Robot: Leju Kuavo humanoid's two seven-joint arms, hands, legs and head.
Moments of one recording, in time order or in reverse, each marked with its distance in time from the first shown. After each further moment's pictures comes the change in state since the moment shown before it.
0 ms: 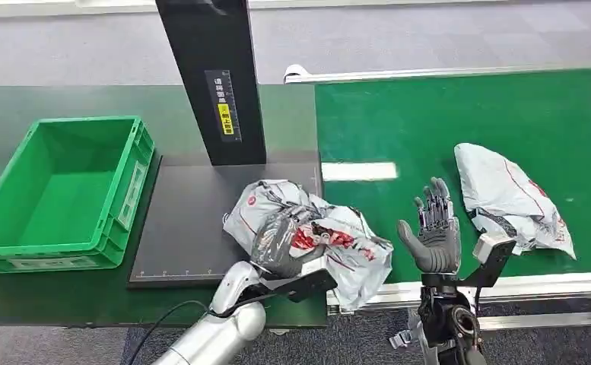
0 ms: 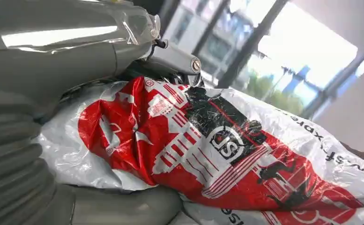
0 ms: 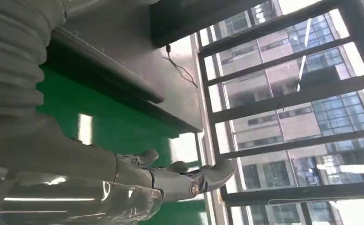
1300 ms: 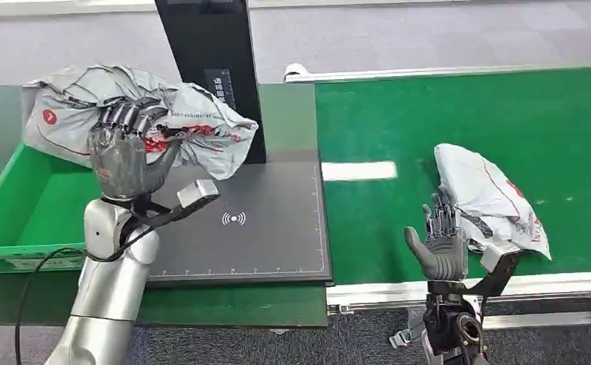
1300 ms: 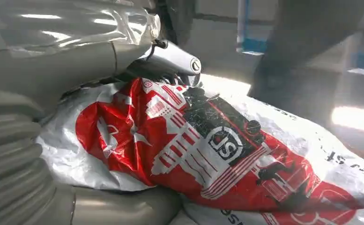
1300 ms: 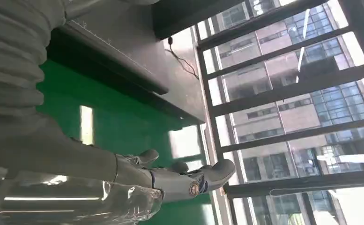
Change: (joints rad) left arm -0.116 0.197 0.524 -0.420 -0.465 0.196 0.002; right arm 0.033 -0.033 0.009 0.000 -0.039 -0.023 -0.031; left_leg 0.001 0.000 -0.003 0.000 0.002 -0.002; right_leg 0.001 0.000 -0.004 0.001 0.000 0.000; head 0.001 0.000
